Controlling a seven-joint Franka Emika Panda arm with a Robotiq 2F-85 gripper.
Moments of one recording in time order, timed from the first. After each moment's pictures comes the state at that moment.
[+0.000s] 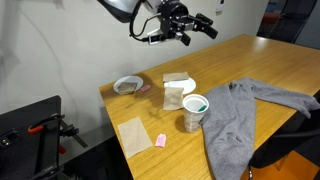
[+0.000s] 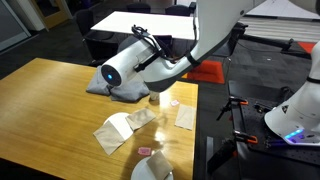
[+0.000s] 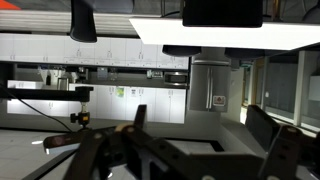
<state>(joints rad) 0.23 0.67 -0.07 -1.58 -1.17 1.63 2.20</state>
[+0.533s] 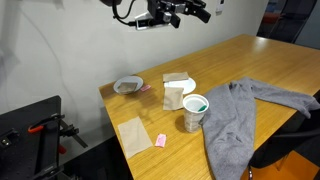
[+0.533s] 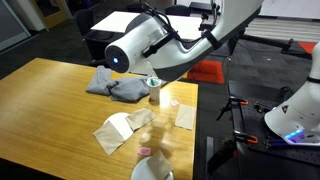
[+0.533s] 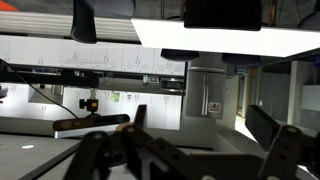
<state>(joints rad) 0.20 0.49 -0.02 -1.73 -1.17 1.63 2.16</state>
